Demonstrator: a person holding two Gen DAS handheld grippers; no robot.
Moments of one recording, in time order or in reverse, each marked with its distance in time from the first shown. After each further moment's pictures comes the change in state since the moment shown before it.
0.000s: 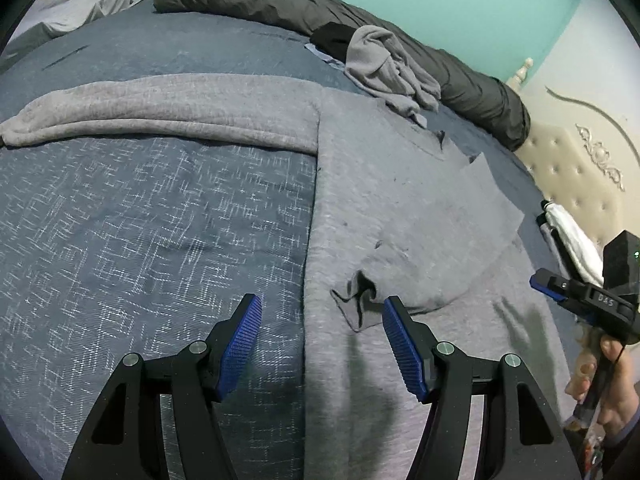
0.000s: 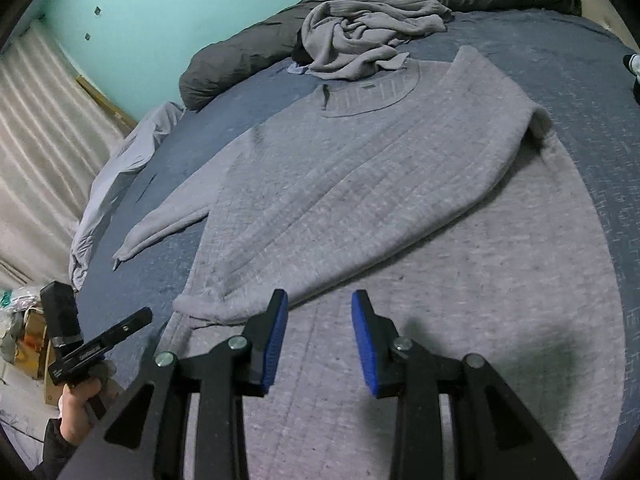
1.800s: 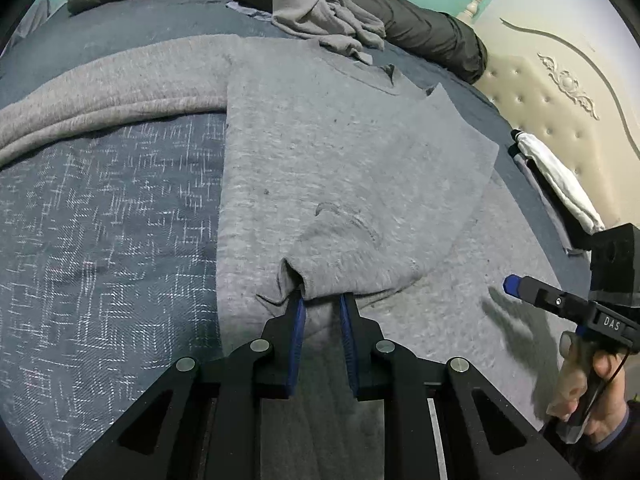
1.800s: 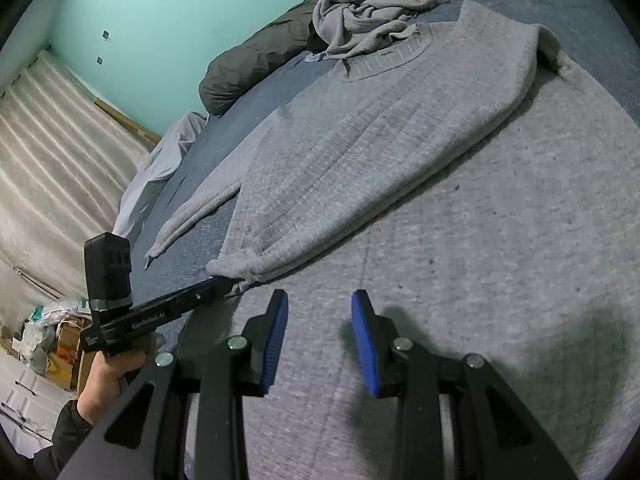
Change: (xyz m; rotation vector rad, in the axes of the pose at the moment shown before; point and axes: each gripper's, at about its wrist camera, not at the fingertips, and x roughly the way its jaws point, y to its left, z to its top) left arm 0.059 -0.030 0.005 0.183 0.167 -0.125; right arm 0.016 0.011 -0.058 0.095 -0.028 0.134
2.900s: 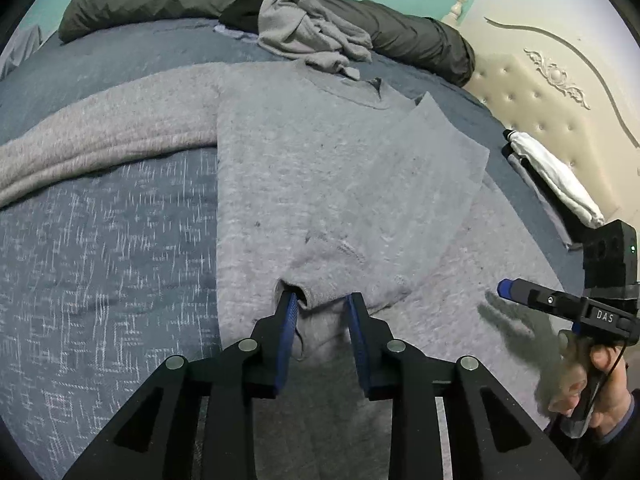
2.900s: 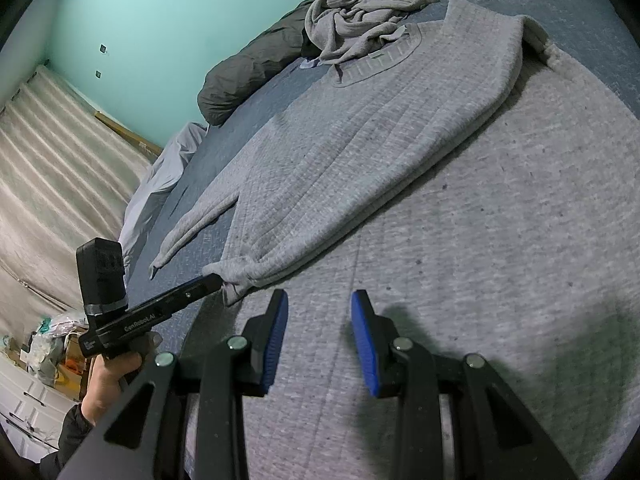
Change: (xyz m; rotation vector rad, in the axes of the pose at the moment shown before) left arm -0.013 -0.014 0.007 0.080 -0.067 0.028; right arm -0.005 -0.009 -0.002 0.039 -0.021 0.025
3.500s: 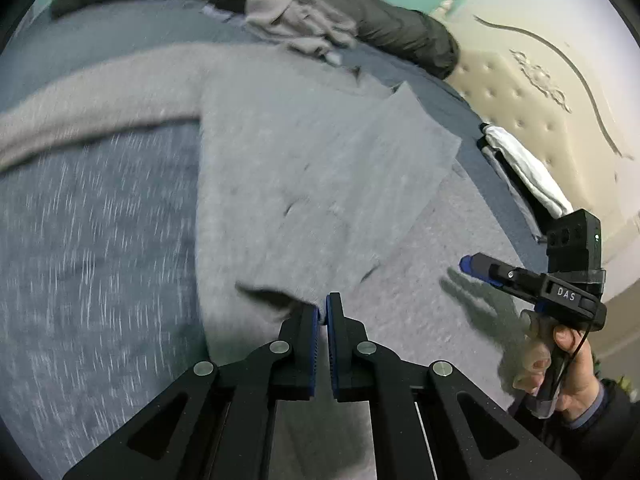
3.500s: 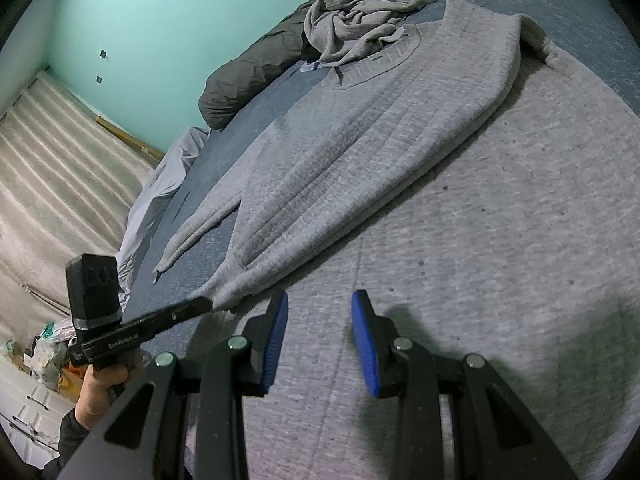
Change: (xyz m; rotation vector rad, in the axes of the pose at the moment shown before) left arm -0.012 0.002 -0.015 -0.063 0.095 -0.100; right arm -0.001 0.004 -0.002 0.015 -0.012 0.011
